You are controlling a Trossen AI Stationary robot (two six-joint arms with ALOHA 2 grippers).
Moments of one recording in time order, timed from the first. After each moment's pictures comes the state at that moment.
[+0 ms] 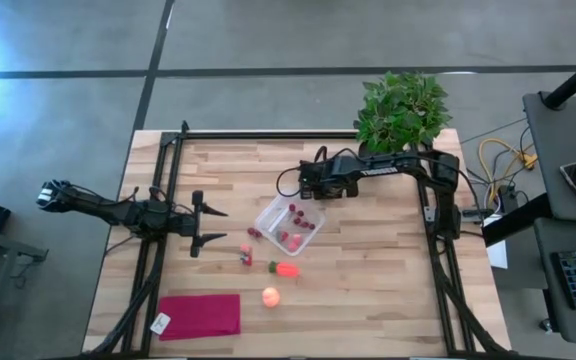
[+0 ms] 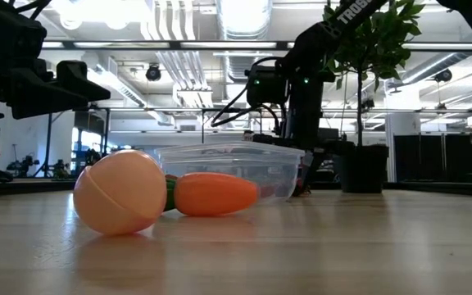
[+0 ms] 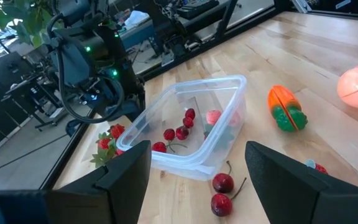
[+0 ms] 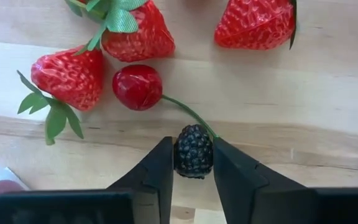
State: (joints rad) left arm -0.22 0.30 0.00 0.07 -0.24 0.42; right arm -0.27 1.97 1.31 -0.73 0.12 1.19
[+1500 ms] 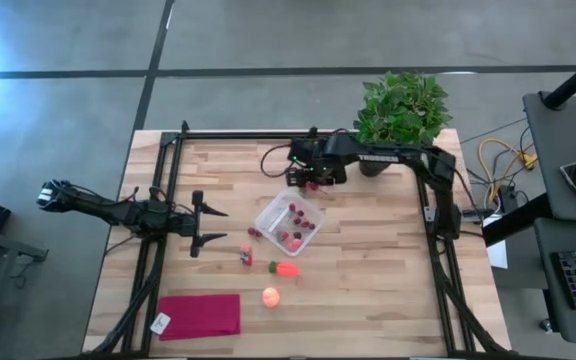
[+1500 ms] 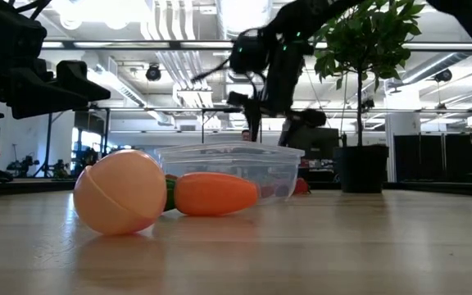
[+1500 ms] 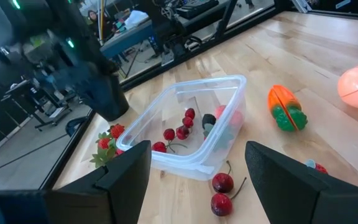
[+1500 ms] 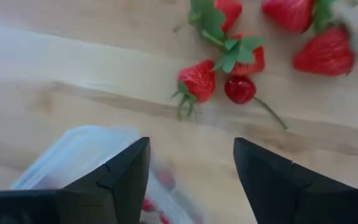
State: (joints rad) left arm -0.22 0.30 0.00 0.07 -0.24 0.42; right arm -0.31 2.00 1.64 -0.93 -0.03 1.10
